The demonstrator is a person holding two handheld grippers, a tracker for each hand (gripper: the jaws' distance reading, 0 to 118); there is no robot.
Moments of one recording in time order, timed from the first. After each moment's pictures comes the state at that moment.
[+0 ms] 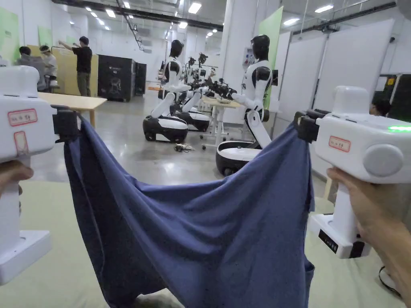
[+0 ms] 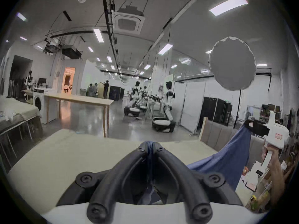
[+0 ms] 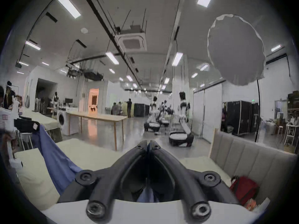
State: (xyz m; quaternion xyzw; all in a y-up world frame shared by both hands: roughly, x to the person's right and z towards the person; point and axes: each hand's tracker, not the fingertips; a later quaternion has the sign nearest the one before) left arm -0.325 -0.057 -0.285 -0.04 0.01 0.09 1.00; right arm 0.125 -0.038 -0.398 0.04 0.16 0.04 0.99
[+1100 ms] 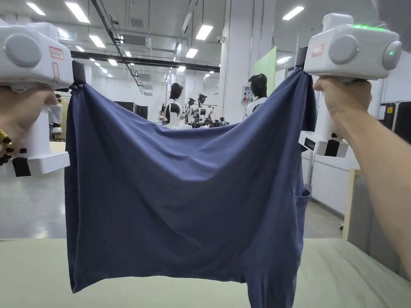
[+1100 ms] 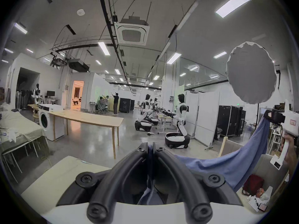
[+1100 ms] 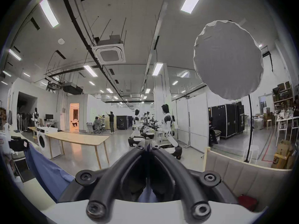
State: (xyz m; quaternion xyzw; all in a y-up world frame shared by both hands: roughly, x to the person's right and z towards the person) left arm -0.394 0.079 -0.468 0.00 0.08 0.06 1.00; right arm 0.081 0.130 -0.558 0.07 0.06 -0.01 1.00
